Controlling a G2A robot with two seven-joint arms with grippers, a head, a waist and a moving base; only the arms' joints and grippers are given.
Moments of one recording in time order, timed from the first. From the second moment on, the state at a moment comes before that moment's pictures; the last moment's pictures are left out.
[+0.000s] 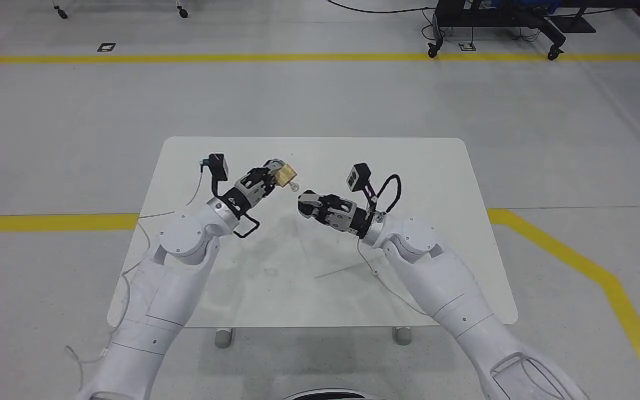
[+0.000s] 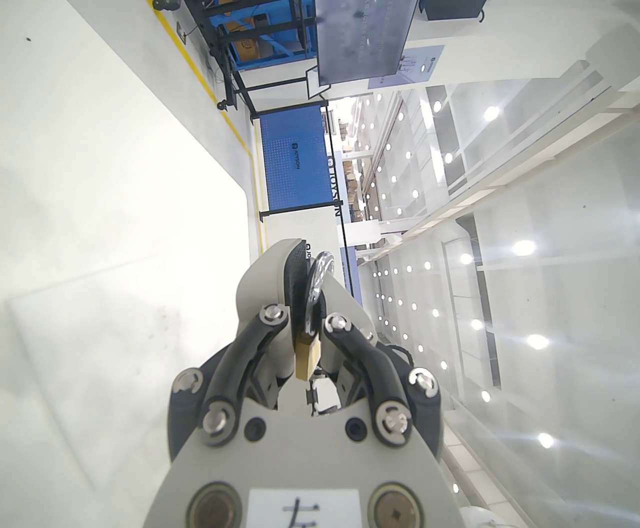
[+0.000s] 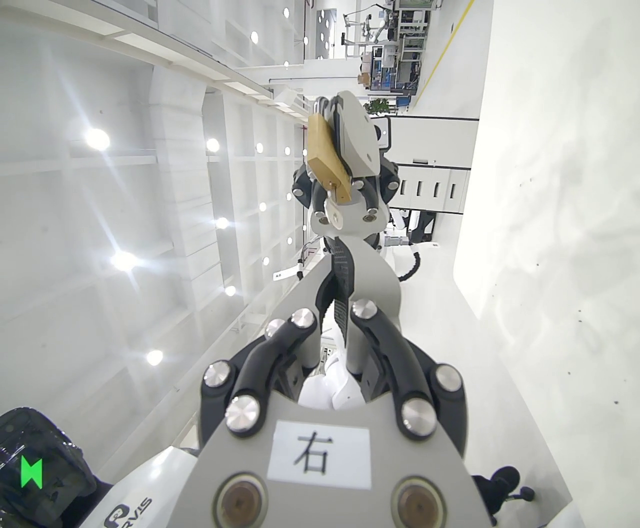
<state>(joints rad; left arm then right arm) 1.17 -1.21 -1.22 -1.41 -0.34 -0.06 -0.52 -1.12 -1.36 1.02 -1.21 0.55 -0.21 0.78</state>
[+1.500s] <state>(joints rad) 1.23 -1.21 -1.23 -1.49 -0.38 -0.03 -0.54 -1.12 -1.37 1.01 -1.19 0.57 -0.28 0.81</state>
